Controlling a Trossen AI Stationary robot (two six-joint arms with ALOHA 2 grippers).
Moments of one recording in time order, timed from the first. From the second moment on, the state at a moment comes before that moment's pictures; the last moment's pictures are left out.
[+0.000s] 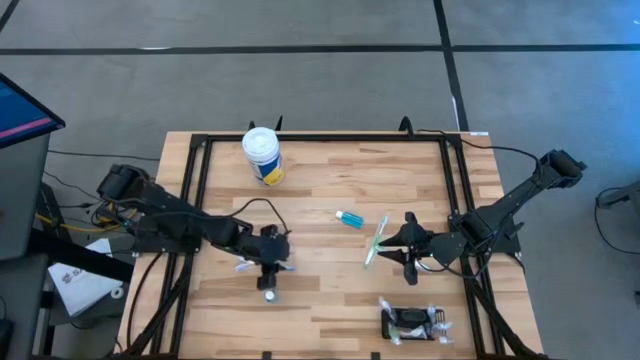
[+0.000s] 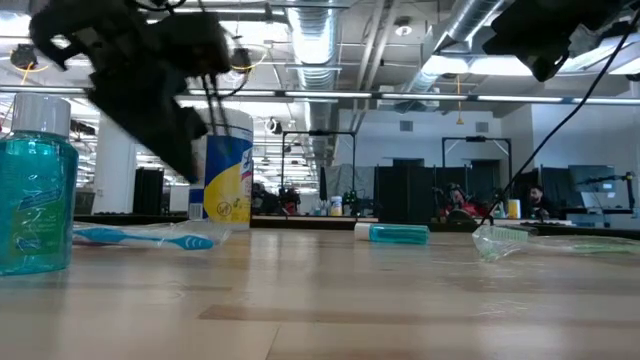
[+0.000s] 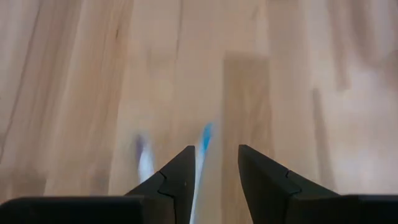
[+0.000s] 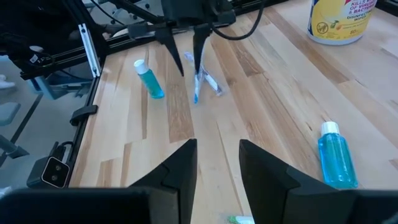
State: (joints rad) left arm -0.34 1.47 0.76 -0.24 -0.10 -0.40; right arm 0.59 1.02 0.62 -0.14 0.55 0.57
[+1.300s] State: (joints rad) left arm -0.34 1.44 0.76 -0.78 0.05 -0.53; right arm 0.59 1.02 0.62 -0.14 0.55 0.57
